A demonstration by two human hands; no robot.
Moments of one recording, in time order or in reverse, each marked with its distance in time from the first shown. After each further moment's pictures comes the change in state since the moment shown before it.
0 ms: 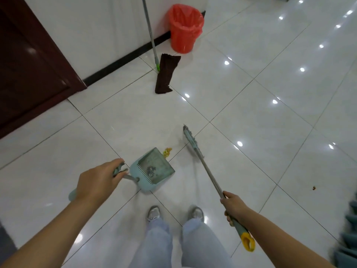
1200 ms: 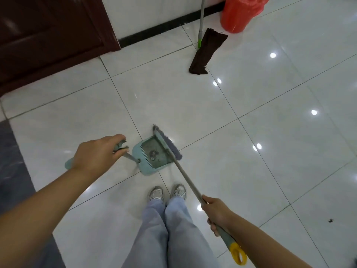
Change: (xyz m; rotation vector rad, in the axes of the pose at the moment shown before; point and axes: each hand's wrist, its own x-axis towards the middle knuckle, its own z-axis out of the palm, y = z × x) left_hand 0.017 -0.058 0.028 0.082 0.056 -0.063; right_hand 0.016 -0.056 0.063 -0.327 -0.364 -0.004
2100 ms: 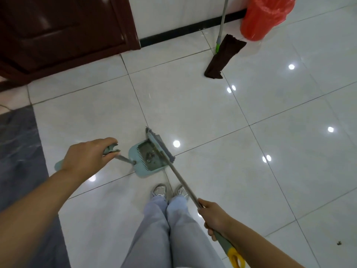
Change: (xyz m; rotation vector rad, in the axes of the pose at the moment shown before) left_hand -0.059 -0.029 -0.018 0.006 -0.080 -0.106; right_hand -0.018 0.000 0.017 -0.186 -0.069 -0.077
